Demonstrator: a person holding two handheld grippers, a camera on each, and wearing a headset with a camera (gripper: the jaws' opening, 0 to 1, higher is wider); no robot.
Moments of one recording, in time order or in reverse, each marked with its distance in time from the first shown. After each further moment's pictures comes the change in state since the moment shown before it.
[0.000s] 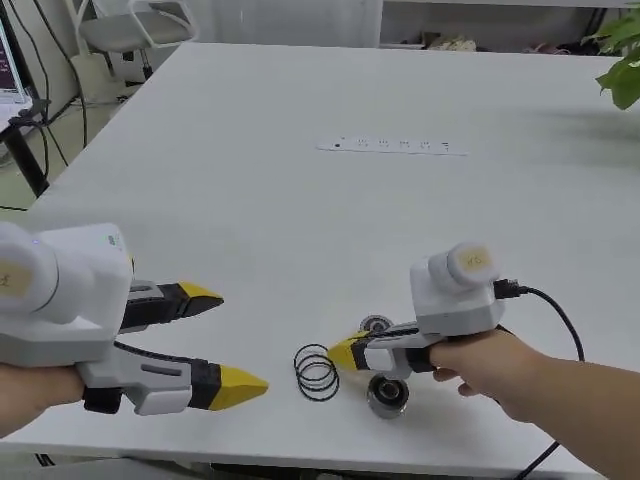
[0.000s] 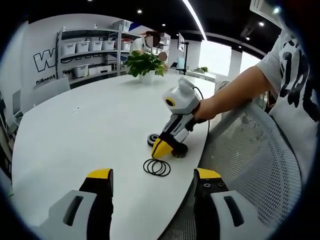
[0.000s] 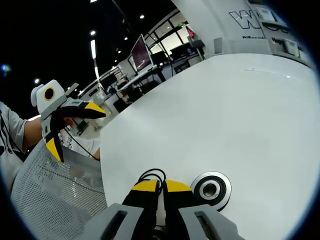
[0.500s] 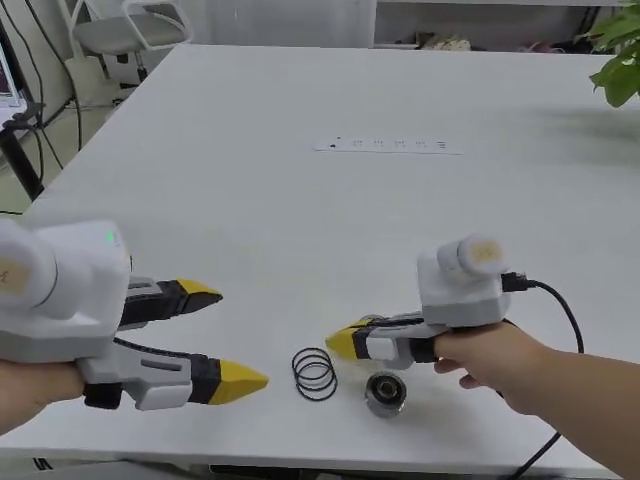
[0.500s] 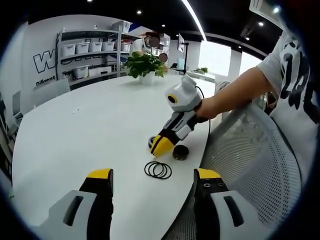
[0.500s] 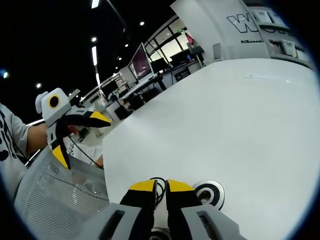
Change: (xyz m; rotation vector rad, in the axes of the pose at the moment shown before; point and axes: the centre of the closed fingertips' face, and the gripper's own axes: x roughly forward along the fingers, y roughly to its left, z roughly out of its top) left arm 0.003 0.003 0.006 0.006 -0.009 0.000; right arm -0.013 0.002 0.017 0.011 -0.070 0.011
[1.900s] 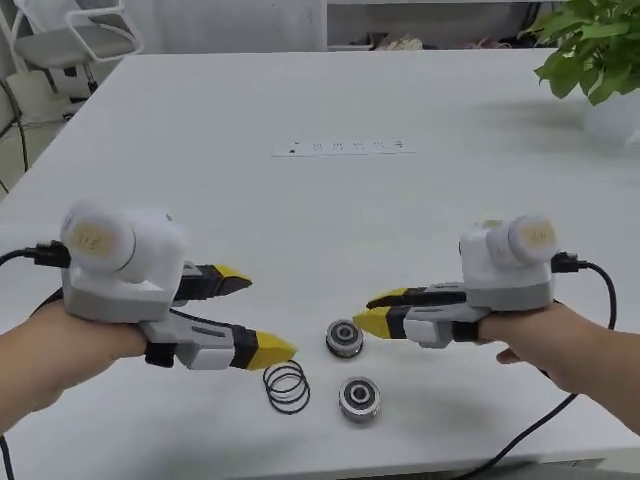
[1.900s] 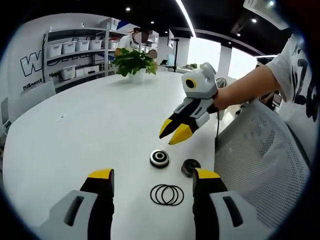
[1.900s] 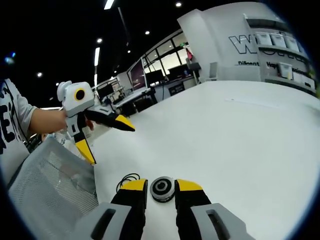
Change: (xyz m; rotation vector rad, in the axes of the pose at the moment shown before) left arm 0.075 0.015 0.026 0.048 0.027 -0.100; right arm -0.062 -0.030 0.011 -0.134 -0.082 -0.102
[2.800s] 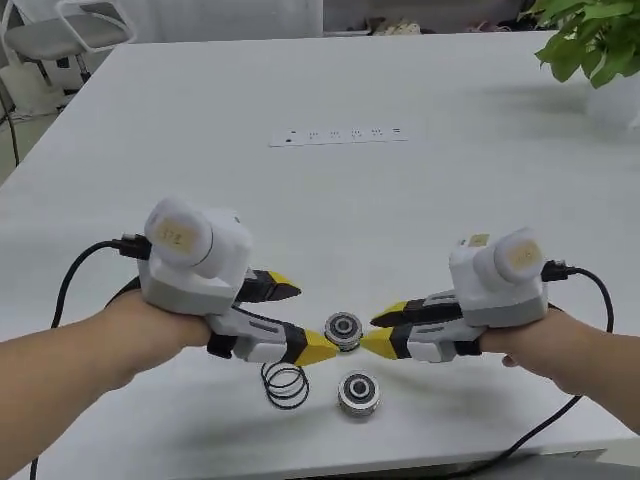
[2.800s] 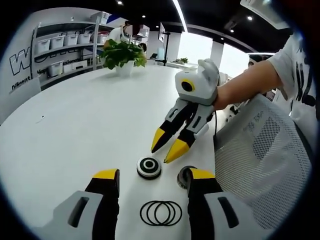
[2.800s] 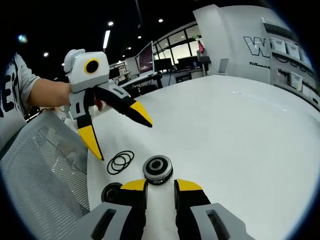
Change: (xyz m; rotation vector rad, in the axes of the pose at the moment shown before) left arm 0.055 -0.015 -0.002 0.019 0.051 -0.100; right arm 0.009 -0.015 -0.035 -0.112 0.106 0.012
